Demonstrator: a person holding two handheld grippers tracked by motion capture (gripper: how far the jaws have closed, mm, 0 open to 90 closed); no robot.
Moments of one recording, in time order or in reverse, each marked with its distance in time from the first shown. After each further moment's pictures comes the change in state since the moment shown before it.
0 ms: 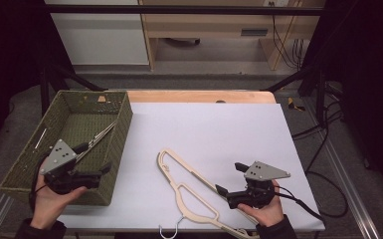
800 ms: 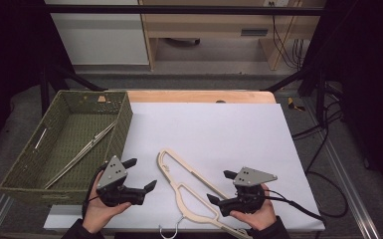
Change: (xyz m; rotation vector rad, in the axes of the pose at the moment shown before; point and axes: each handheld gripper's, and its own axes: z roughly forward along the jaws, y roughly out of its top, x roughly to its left) left arm -0.073 -0.024 0.063 0.018 -0.197 0.018; right arm 0.017 -0.007 0.016 0.055 0.094 -0.028
